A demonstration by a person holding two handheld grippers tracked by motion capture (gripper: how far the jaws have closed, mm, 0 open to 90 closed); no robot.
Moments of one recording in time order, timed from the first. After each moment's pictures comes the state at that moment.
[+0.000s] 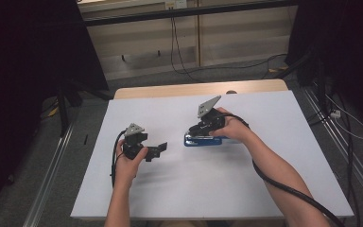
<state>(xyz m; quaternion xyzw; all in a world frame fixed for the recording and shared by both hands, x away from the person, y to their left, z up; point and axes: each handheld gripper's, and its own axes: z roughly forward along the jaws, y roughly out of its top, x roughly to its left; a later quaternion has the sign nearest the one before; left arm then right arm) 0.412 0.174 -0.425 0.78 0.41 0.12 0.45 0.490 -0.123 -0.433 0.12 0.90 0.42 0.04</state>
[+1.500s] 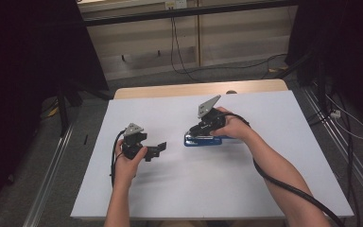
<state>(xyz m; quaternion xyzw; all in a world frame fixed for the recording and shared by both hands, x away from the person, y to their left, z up) 0.413 0.176 -0.425 0.78 0.41 0.13 0.45 0.492 -0.125 -0.432 0.10 0.90 0.42 0.04</state>
